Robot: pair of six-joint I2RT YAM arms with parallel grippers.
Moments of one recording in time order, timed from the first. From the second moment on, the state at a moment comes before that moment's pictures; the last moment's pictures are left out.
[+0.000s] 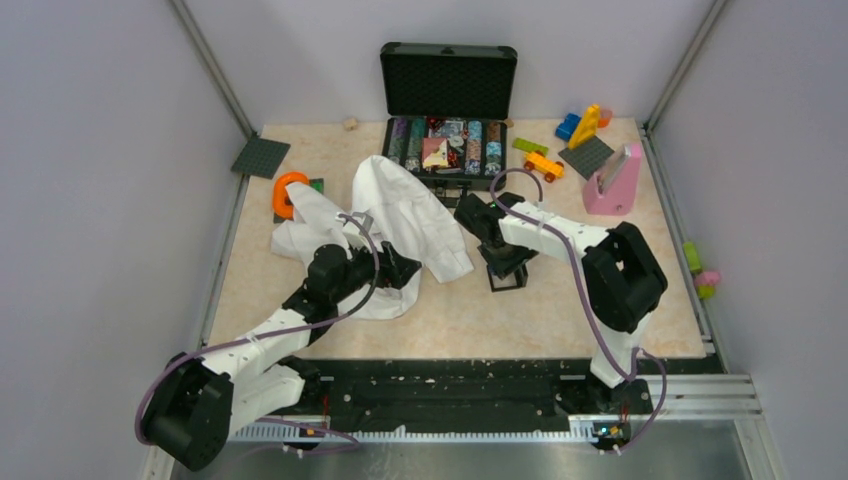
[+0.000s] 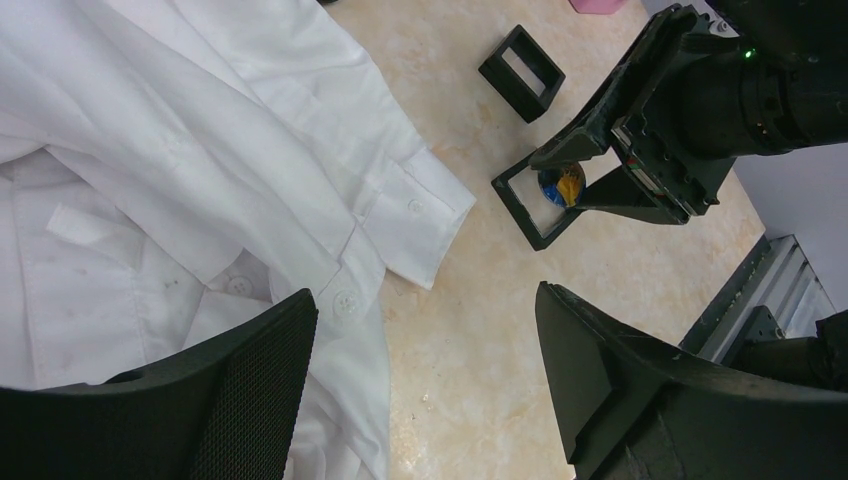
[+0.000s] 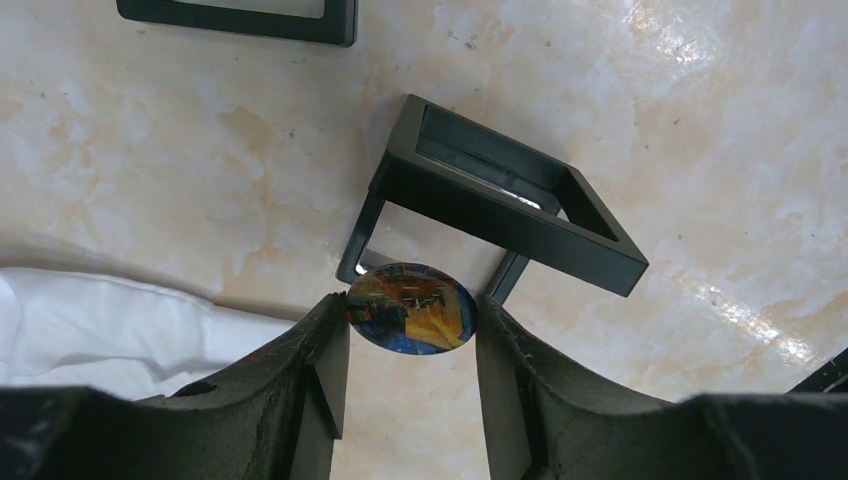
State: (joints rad) left arm -0.49 1.01 0.35 0.41 0.26 -0.51; right arm 0.72 1.83 1.35 -1.09 0.45 1.76
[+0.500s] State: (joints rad) left arm -0.49 1.01 0.35 0.41 0.26 -0.51; right arm 0.70 1.83 1.30 -1.06 0.44 1.76
